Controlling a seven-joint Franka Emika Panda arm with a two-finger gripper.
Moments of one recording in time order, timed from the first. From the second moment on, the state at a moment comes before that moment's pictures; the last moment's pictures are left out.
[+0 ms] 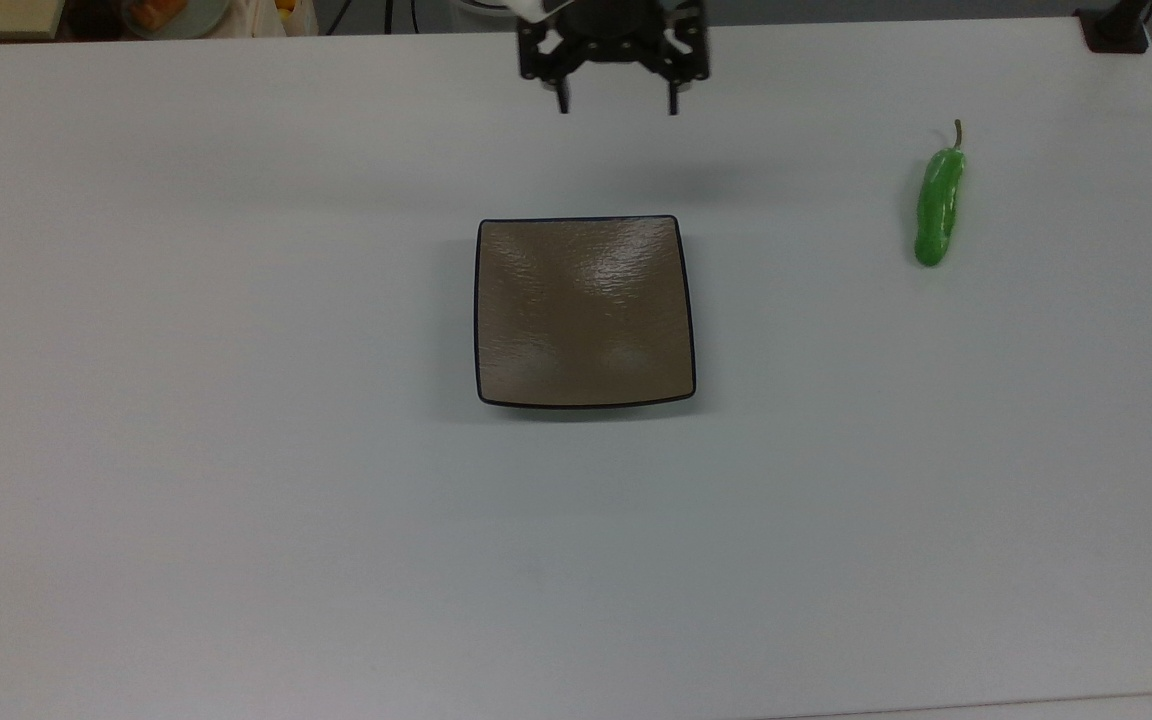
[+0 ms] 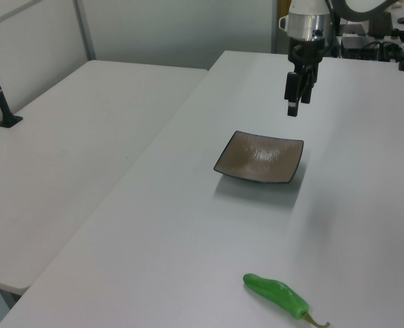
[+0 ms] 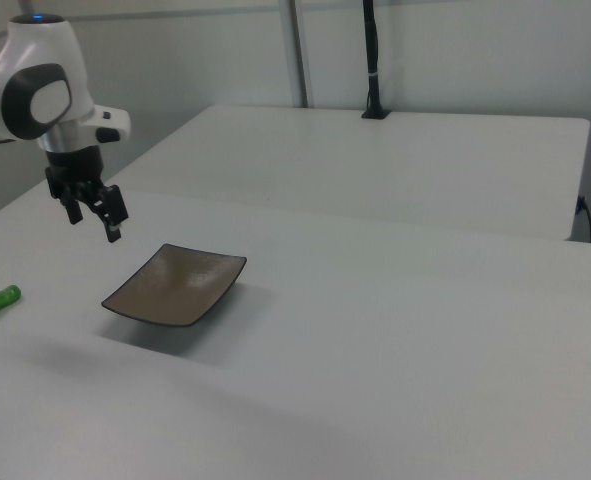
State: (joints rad) arm 0.20 0.00 0.09 -1.84 0.12 1.88 0.30
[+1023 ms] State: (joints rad) arm 0.32 0.12 0.29 -1.79 0.19 2.12 0.64
